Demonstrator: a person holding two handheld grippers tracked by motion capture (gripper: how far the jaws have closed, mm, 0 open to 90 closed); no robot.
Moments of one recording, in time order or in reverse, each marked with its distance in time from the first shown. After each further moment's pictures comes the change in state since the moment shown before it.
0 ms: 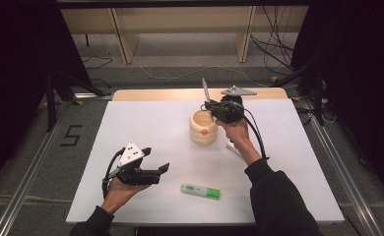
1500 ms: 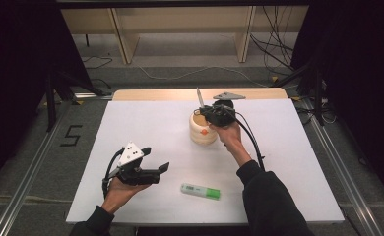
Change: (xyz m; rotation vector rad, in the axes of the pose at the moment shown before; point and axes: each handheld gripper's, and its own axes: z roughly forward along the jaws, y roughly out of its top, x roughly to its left) left arm 0.001 0.000 0.000 -0.011 0.001 -0.008; right arm 0.001 -0.021 0.030 0.074 -0.016 0.026
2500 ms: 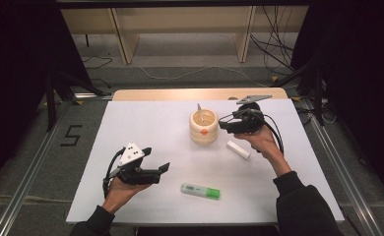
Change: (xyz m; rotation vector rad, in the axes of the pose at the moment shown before) left arm 0.000 -0.001 0.002 0.006 -0.003 -0.005; right arm -0.030 -0.004 -0.079 0.188 0.032 -0.103
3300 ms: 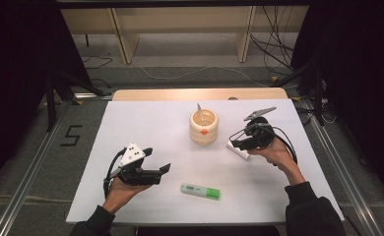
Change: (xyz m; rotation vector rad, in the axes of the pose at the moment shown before) left arm -0.001 0.000 0.000 0.003 -0.010 0.013; right arm -0.011 -0.042 -0.010 0.224 -0.008 -0.041
